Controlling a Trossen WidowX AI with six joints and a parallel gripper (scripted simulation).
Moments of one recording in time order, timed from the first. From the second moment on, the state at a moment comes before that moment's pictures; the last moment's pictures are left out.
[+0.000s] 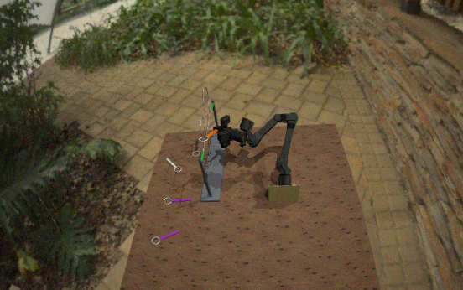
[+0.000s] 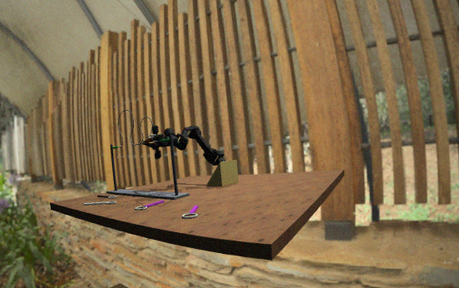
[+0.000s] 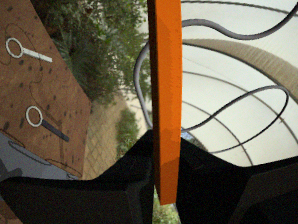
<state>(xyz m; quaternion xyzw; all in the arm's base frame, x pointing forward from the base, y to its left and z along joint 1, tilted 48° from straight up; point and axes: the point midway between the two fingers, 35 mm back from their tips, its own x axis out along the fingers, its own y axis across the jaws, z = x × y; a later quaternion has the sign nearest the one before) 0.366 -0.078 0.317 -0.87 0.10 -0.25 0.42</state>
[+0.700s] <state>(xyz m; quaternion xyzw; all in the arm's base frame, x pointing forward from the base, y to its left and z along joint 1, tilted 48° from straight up) 0.371 -0.109 0.249 -0.74 0.13 -0.21 0.63</state>
